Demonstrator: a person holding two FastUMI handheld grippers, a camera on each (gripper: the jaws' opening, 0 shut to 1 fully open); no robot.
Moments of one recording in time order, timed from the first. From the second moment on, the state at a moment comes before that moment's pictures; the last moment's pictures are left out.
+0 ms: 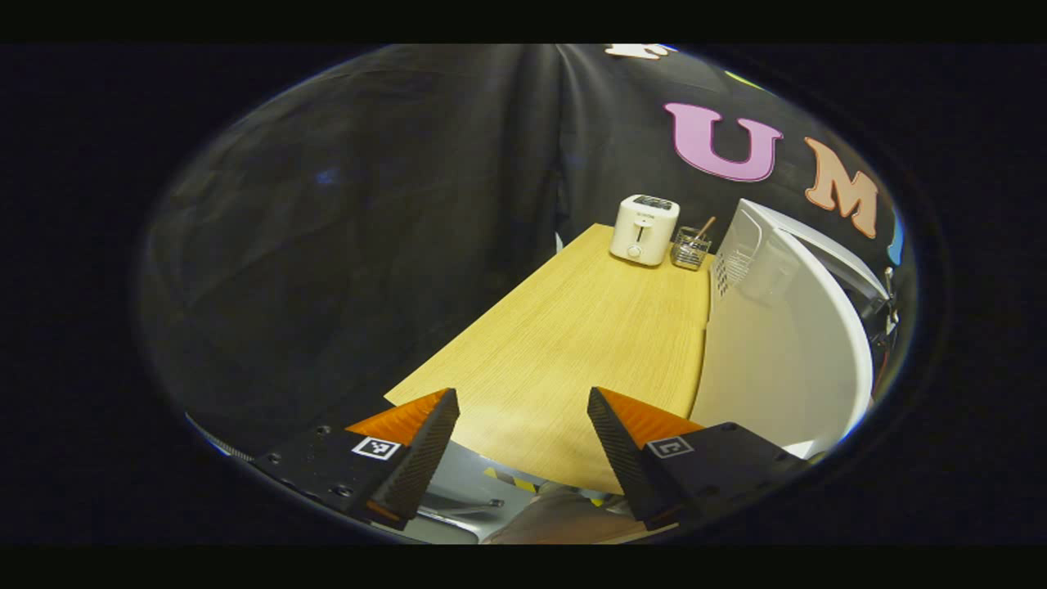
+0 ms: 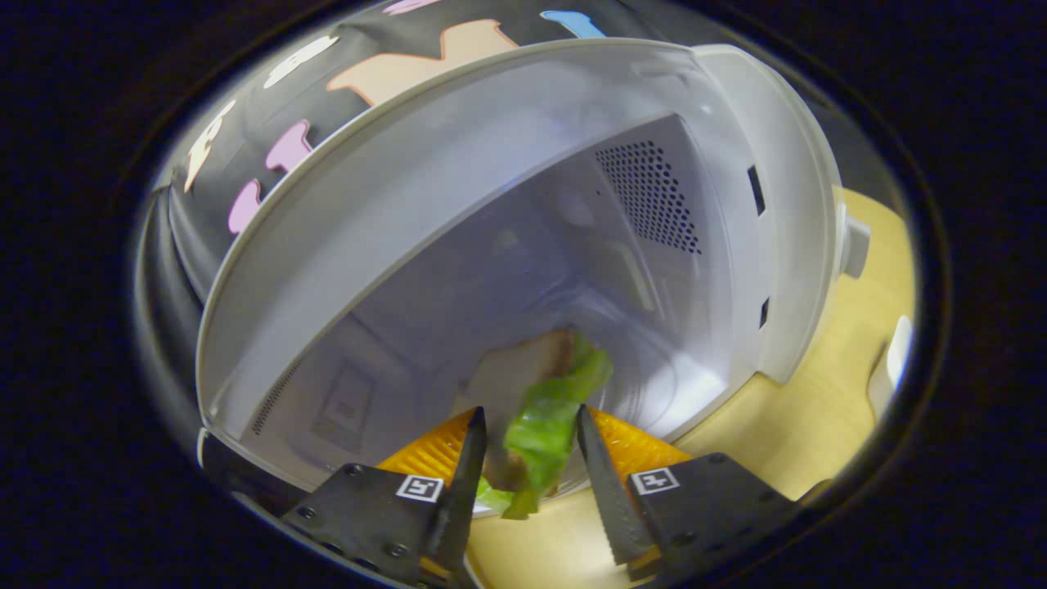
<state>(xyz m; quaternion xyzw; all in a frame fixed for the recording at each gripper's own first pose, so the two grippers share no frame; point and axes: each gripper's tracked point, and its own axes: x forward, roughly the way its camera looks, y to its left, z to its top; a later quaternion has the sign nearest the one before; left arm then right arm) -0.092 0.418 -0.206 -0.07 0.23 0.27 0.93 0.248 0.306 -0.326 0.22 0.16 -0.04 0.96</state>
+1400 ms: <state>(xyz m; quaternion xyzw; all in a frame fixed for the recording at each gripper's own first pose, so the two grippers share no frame) -0.091 0.360 -0.227 0.00 0.28 0.16 0.95 -0.040 0.207 -0.298 0.12 0.21 -0.04 0.97</state>
